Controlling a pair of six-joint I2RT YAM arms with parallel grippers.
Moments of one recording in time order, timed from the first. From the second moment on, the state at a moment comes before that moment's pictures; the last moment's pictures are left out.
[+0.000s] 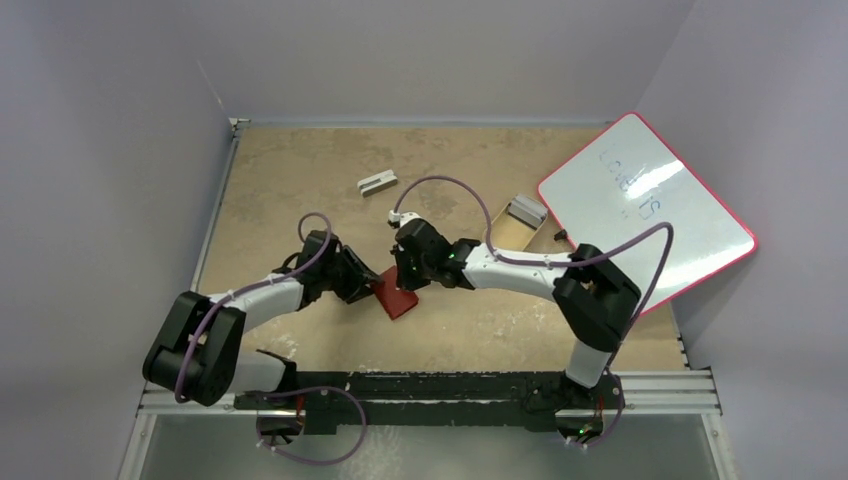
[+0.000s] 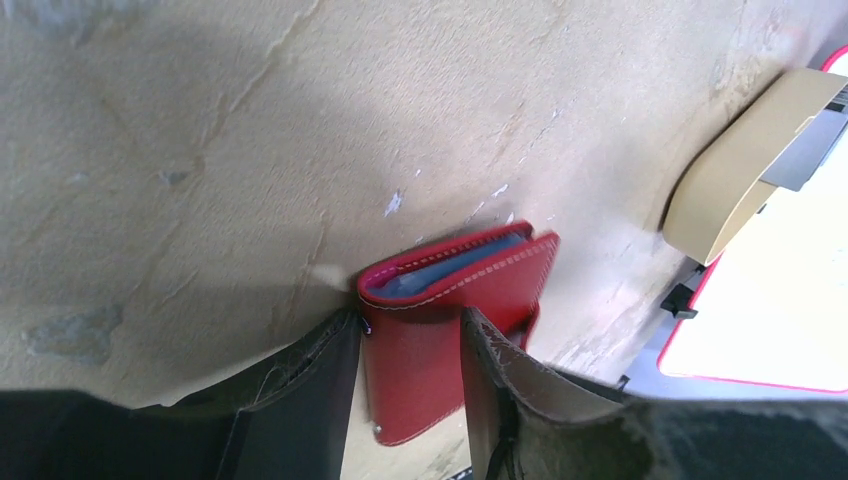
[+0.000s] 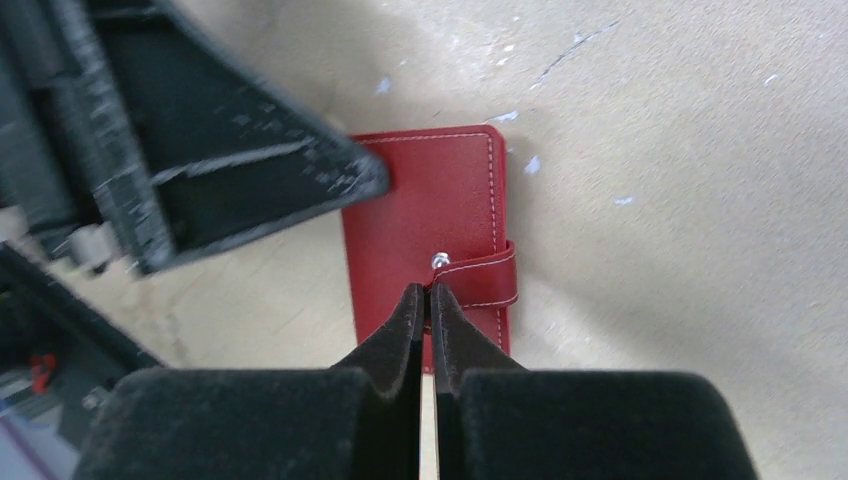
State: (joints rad) left arm -0.35 1.32 0.43 0.00 0.25 -1.13; right arm 0.97 1.79 1.15 -0.25 0.06 0.53
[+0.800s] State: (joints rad) left arm -0.35 1.20 0.61 -0.30 0.25 -0.89; right arm 0.95 1.48 0.91 -0.06 -0.05 0.78
